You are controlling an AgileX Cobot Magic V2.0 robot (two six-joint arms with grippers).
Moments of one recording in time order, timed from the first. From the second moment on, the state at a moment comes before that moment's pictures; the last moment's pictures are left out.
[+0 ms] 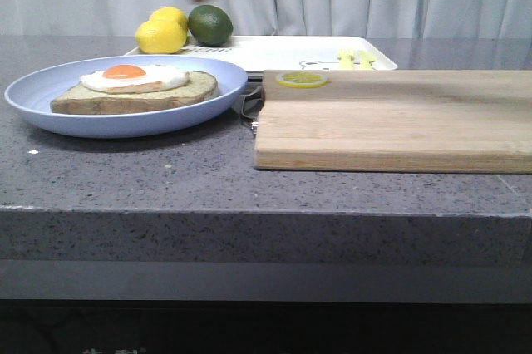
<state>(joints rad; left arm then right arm) -0.07 0.70 -0.46 0.03 -0.03 -0.08 0.22 1.62 -1.20 1.66 0.70 -0.66</state>
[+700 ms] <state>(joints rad) -0.07 0.70 -0.46 0.03 -0.03 -0.08 0.50 1.93 -1.39 1.76 0.45 -0.67</state>
